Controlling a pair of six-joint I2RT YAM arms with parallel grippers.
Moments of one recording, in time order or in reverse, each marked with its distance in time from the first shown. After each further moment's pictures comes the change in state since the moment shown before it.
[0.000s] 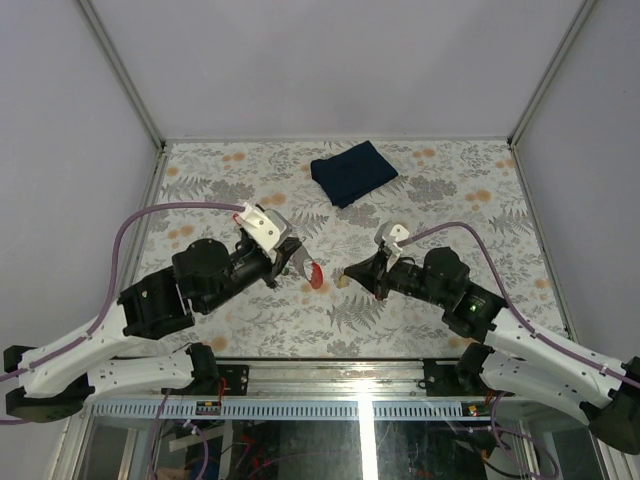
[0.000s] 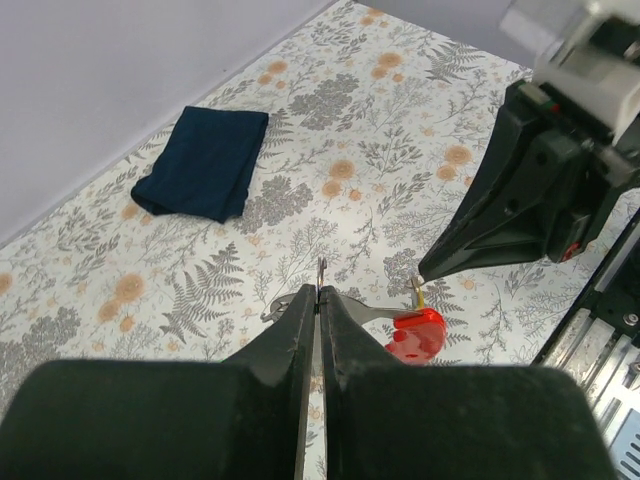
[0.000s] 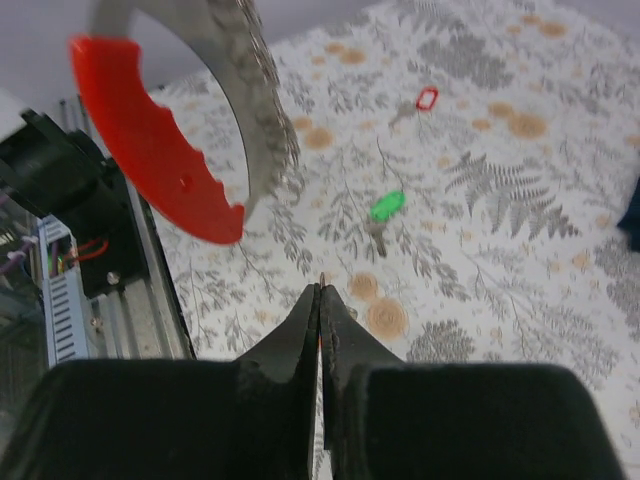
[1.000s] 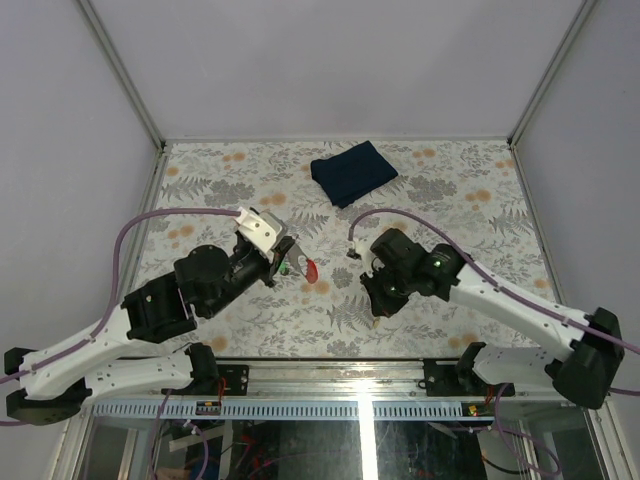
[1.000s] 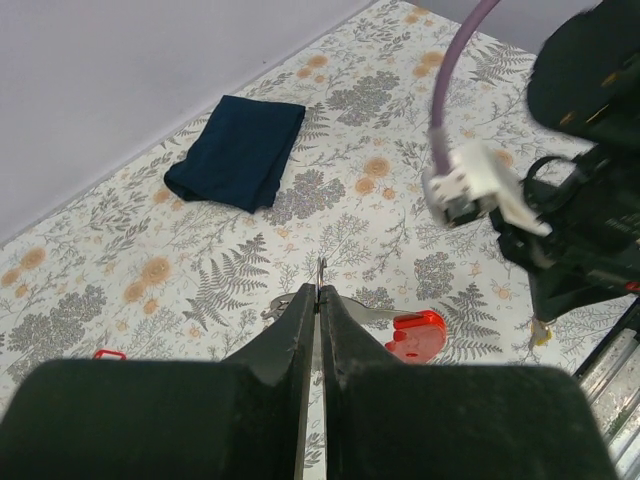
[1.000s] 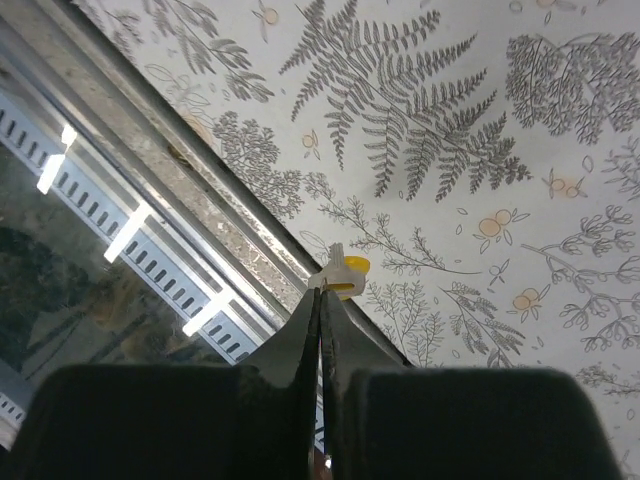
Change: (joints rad) left arm 0.000 -0.041 -0.096 0.076 -0.081 0.008; right arm -0.001 0.321 0.392 -0.961 0.015 0.098
